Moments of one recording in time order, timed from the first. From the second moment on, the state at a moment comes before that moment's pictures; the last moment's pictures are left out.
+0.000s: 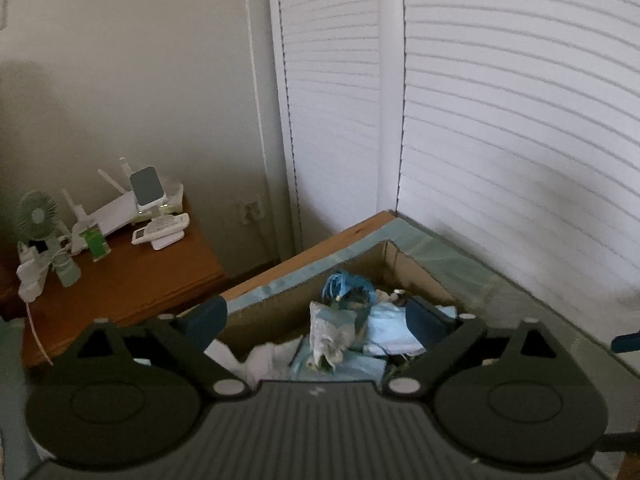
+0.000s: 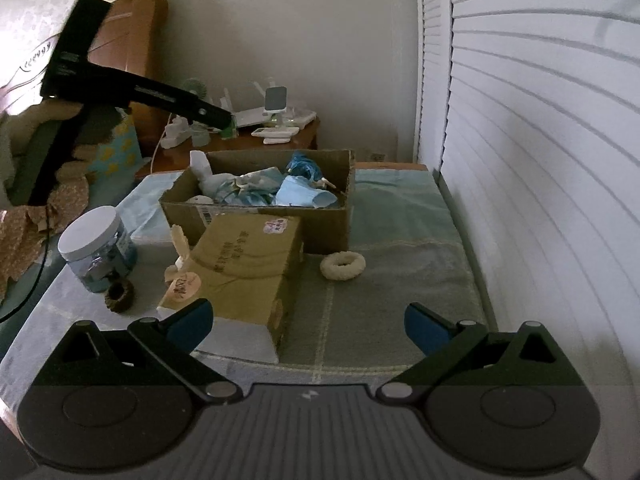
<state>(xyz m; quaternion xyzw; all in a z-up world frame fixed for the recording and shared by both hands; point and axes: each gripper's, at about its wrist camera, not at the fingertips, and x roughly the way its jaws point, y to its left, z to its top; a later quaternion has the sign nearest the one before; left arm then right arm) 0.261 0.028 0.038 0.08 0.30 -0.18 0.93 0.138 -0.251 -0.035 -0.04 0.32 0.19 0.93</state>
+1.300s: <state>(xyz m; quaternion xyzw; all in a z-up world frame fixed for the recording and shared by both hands) 0.097 0.064 -0.087 -0.07 0.36 0.01 0.93 0.129 -0.255 -0.118 -0.10 0.40 0.15 0.90</state>
